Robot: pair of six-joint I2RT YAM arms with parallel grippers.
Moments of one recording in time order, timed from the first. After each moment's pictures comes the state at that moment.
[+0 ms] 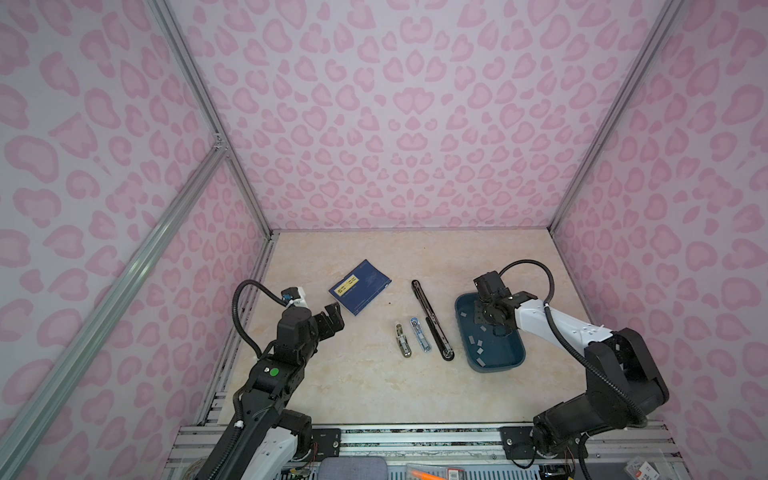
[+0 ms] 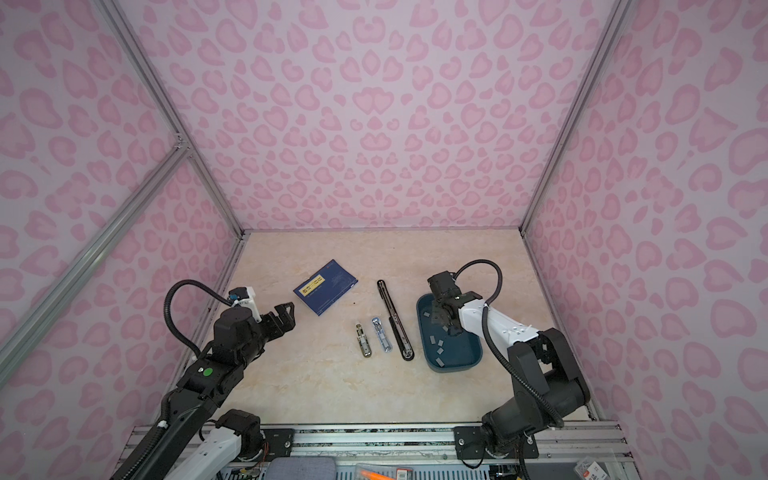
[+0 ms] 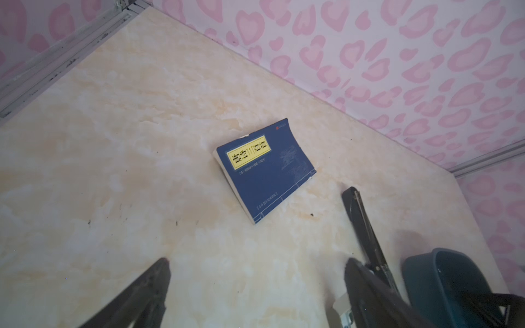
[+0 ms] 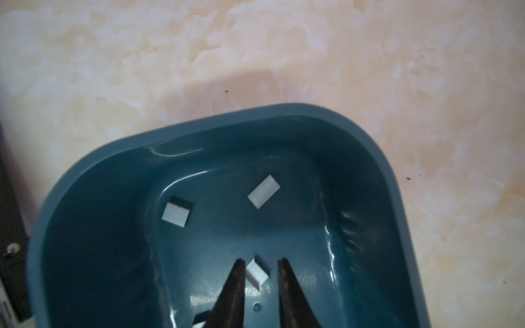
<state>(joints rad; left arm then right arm) -0.28 0.75 0.62 -0.38 -0.16 -0.61 0.36 1.54 0.91 -0.51 0.25 0.45</state>
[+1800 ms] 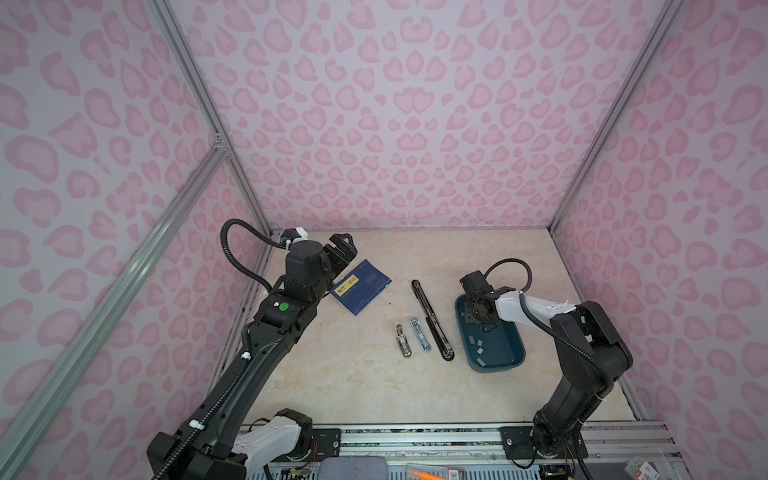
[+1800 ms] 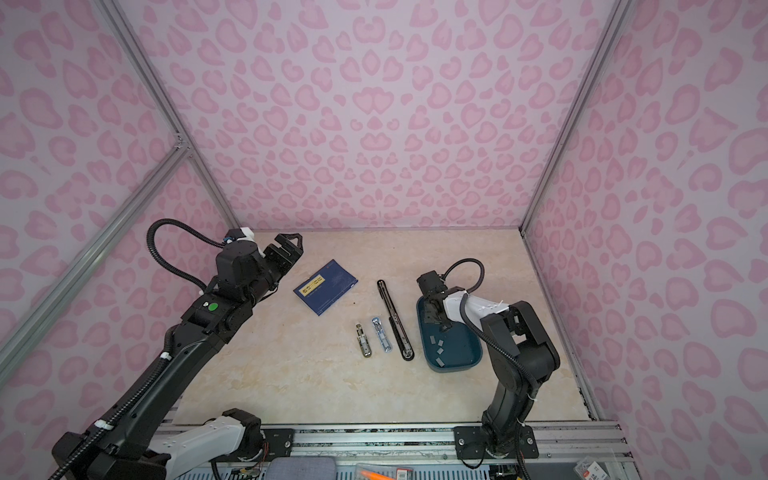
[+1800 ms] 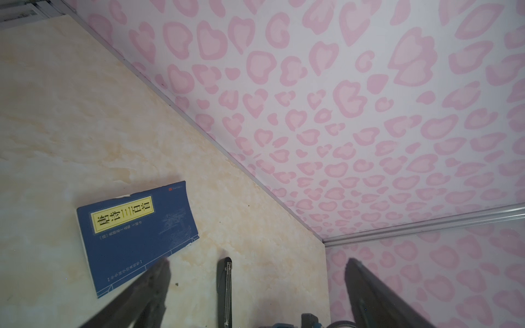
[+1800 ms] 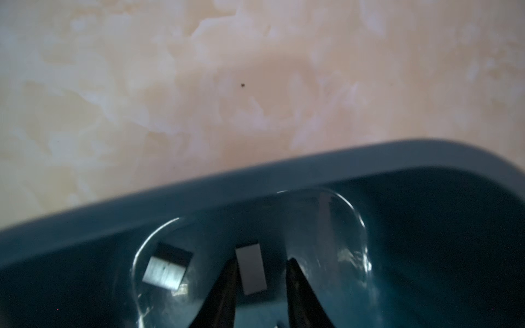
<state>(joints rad) -0.37 1.11 1.12 -0.34 -0.20 -0.97 0.41 1.74 0.98 -0.48 0.32 0.44</state>
